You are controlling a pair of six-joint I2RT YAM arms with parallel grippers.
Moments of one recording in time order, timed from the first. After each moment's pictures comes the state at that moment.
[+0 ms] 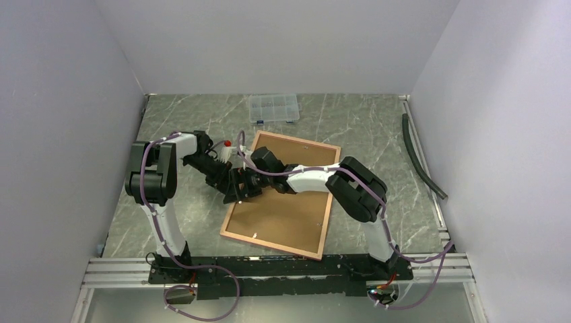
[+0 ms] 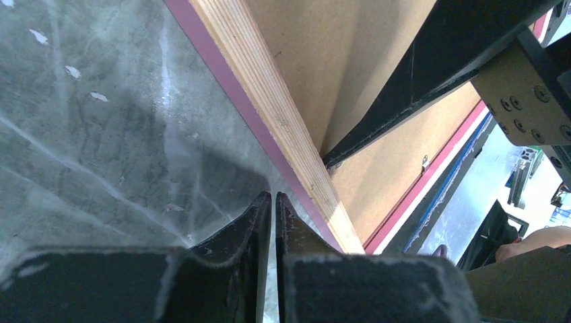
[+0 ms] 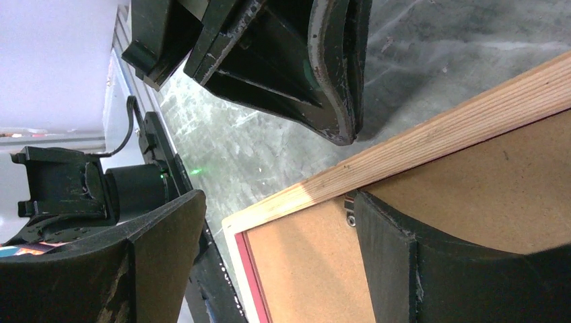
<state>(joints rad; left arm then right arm) -0.08 1.96 1.18 -0.94 0.75 0.62 0.93 2.06 1.24 0.21 -0.52 0.68</state>
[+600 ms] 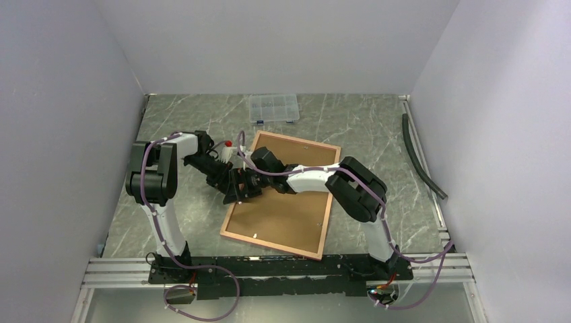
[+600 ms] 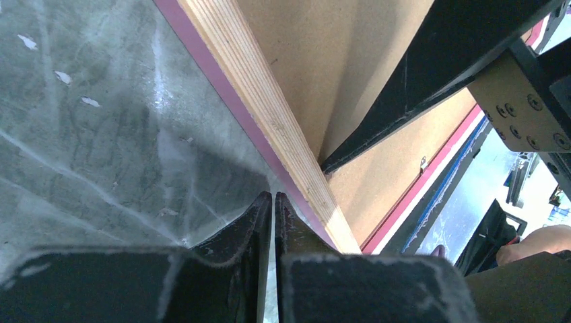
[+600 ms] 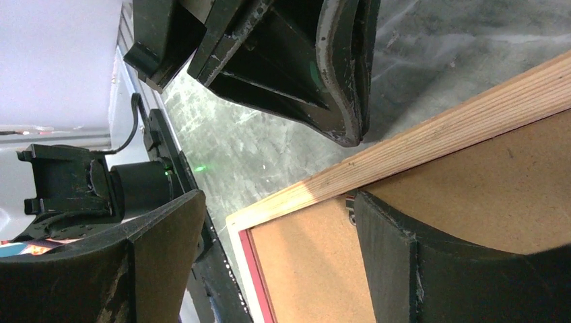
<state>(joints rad) -0.09 1.96 1.18 -0.94 0.75 0.61 0.93 2.06 1.24 0.21 -0.53 0.69</state>
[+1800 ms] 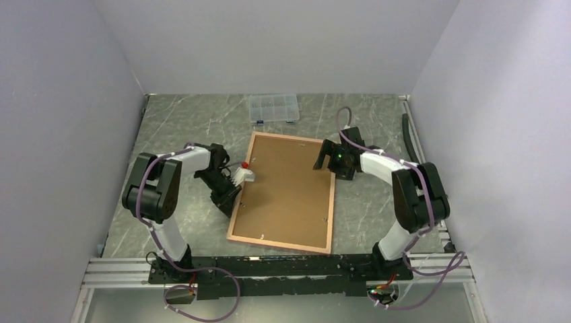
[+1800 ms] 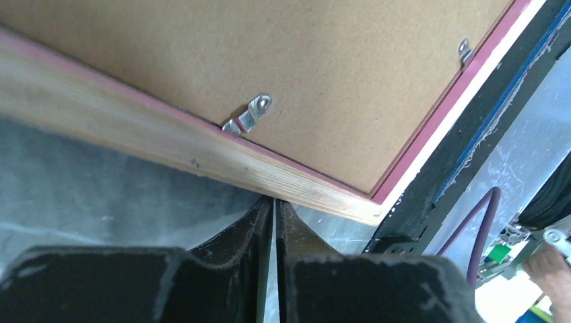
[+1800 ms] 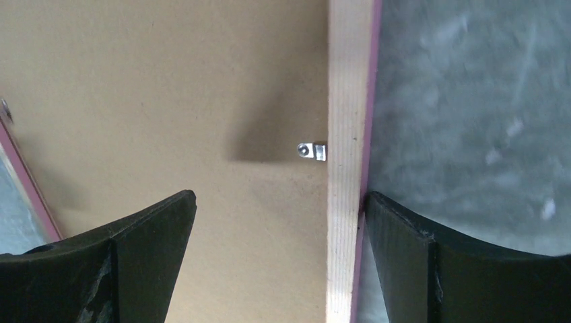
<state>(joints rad) -0.27 1.79 1.00 -0.95 0.58 0.74 0.29 1.64 0.90 -0.26 -0.15 0.61</state>
